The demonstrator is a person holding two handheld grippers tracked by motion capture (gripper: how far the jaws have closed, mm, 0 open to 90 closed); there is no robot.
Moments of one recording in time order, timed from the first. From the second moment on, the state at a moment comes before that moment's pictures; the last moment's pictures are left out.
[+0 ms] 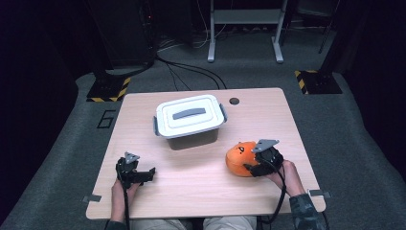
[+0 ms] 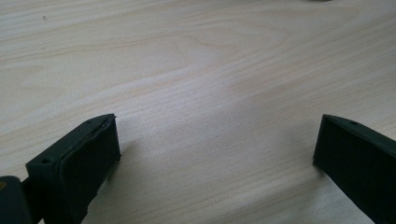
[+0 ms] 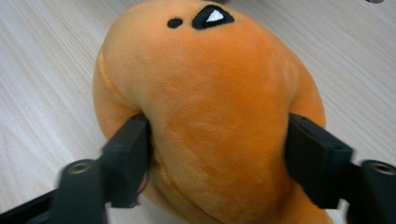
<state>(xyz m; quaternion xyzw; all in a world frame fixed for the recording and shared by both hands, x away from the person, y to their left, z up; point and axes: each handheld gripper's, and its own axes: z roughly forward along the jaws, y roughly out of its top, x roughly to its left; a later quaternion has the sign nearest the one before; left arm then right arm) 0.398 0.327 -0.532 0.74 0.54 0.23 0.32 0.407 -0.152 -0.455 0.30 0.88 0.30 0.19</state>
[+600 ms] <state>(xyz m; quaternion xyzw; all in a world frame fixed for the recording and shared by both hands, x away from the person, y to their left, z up) 0.398 0.327 -0.532 0.74 0.54 0.23 0.32 0.398 -0.161 -0.449 0.35 0.85 0.34 0.22</state>
